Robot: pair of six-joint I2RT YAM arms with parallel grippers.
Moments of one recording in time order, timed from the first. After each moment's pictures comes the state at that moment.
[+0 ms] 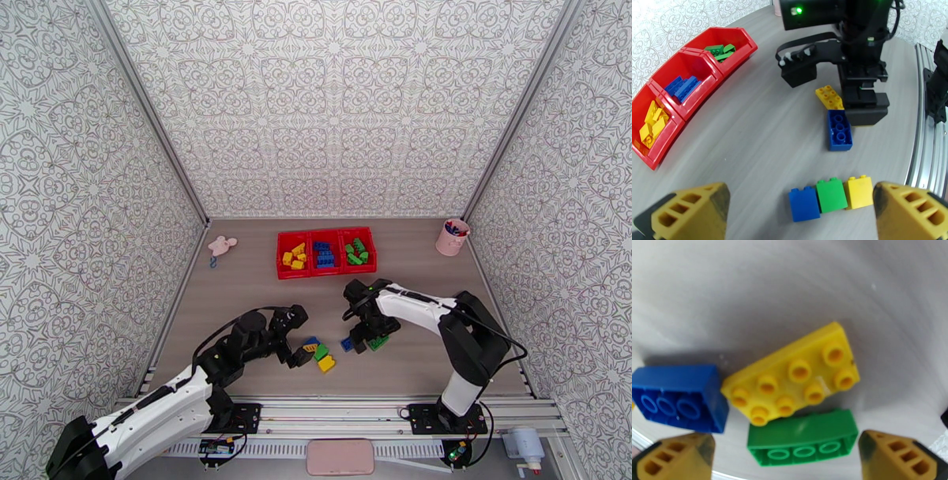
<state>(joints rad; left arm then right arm) -0.72 0.79 0.35 -0.04 0.27 0.14 0.72 1.76 1.13 -1.03 0.04 0.21</state>
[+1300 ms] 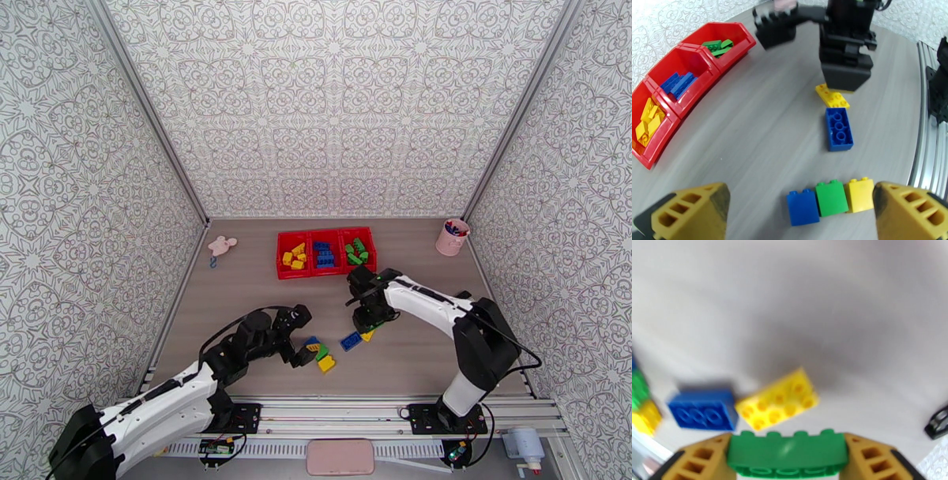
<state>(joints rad) -0.75 0.86 0.35 0.04 0.22 0.11 0.67 1.65 1.21 -0.91 0.09 0.24</state>
